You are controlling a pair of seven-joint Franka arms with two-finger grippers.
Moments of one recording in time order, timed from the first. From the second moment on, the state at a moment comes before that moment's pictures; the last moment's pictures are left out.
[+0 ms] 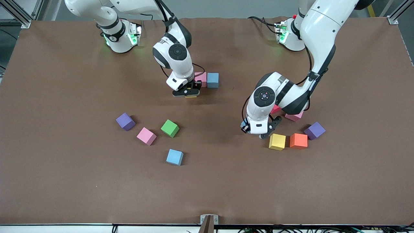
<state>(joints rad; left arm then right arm) -0.22 0.57 -0.37 -1.79 0.29 2.27 -1.53 0.79 0.38 0.07 -2.19 0.02 2.58 0.79</state>
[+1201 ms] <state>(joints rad) -0.22 0.57 -0.37 -1.79 0.29 2.27 -1.53 0.78 0.38 0.08 -2.19 0.02 2.57 0.75</state>
